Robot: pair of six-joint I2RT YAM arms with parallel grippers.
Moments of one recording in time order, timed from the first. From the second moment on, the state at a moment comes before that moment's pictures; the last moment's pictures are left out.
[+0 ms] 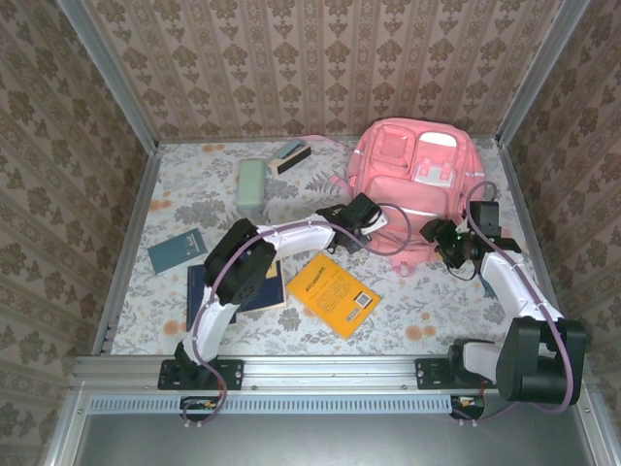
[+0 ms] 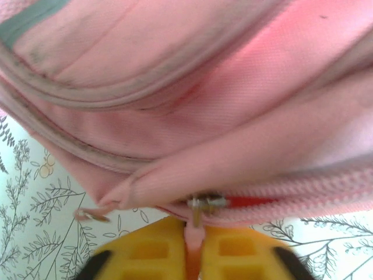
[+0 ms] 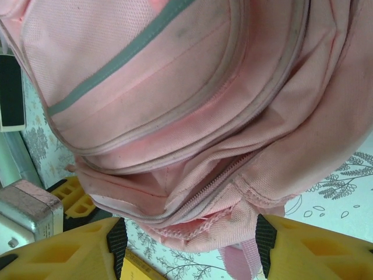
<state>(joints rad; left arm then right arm) -0.95 2.18 1.60 -0.39 -0.23 0.30 -0.13 1.19 0.71 -0.47 -0.38 0.76</state>
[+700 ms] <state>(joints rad) -1.05 2.07 1.59 -0.53 -0.01 0.14 0.08 1.04 0.41 -0.19 -0.39 1.15</state>
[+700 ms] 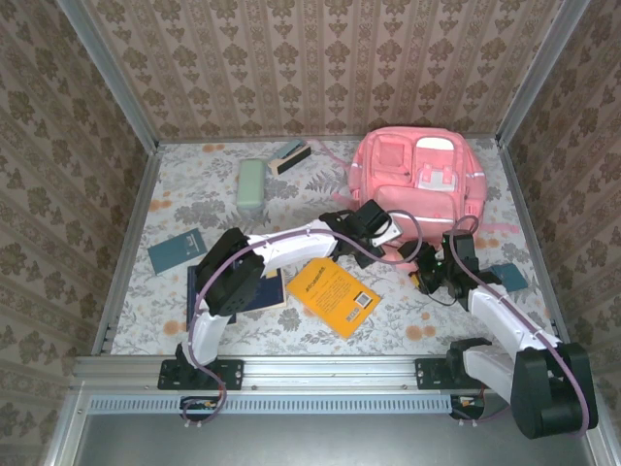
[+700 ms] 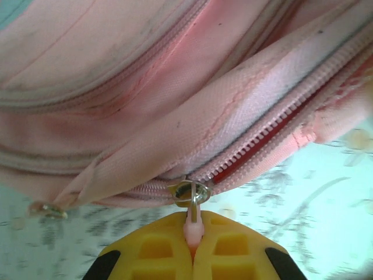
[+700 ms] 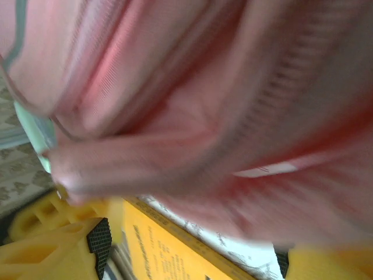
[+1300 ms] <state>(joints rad) -1.05 2.07 1.61 -0.63 0.06 0.05 0.08 1.08 0.39 -0.12 -0.37 1.20</state>
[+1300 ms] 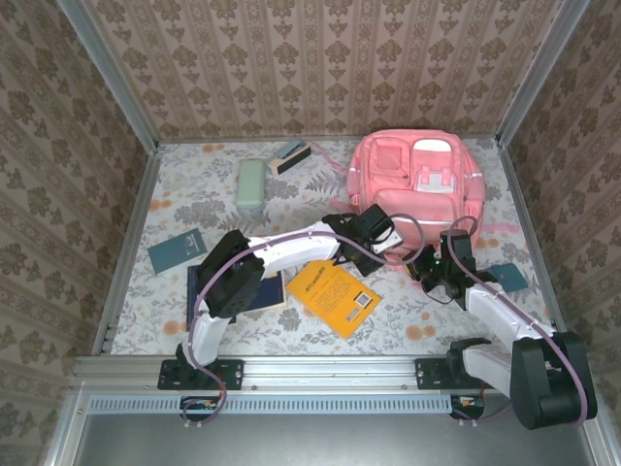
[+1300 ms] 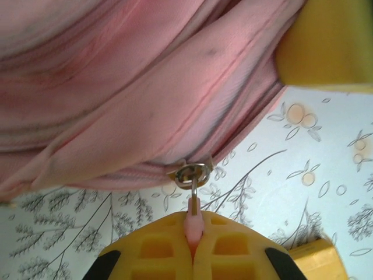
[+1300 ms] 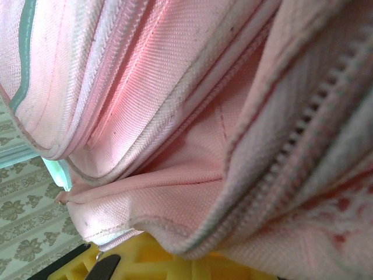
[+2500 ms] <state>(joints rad) -0.86 2.22 1.84 -0.75 0.03 0.08 0.03 0.98 0.43 -0.25 -0.35 1.07</state>
